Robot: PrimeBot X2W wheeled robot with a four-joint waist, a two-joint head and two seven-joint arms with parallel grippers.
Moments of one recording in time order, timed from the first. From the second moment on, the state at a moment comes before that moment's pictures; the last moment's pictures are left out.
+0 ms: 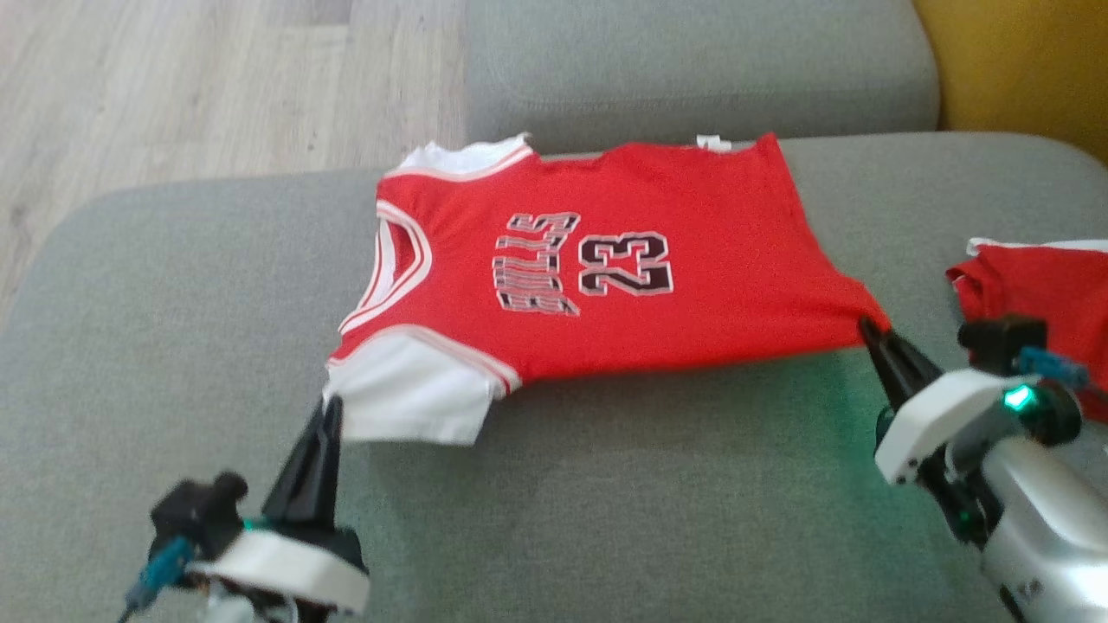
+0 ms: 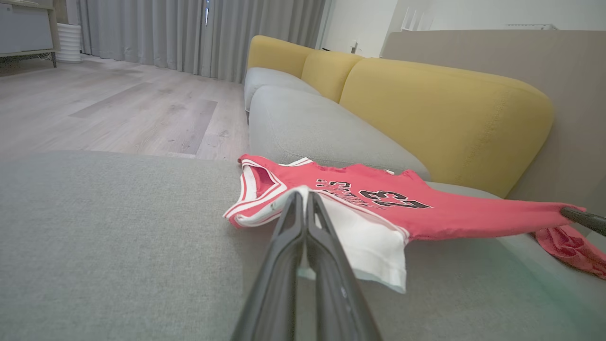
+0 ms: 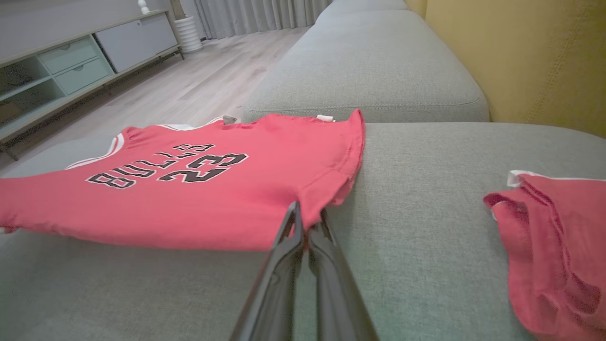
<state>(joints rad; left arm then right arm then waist) -0.11 0.31 -0.41 0.26 -0.61 -0.07 -0.21 -0.46 -0.40 0.61 0.76 0.71 0.12 -0.15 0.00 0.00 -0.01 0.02</state>
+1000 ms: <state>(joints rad) -0.22 0.38 -0.44 0.17 -0.56 -0.01 -0.05 -0.26 -0.30 0.19 0.36 0.42 0.12 0.30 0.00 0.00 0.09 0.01</state>
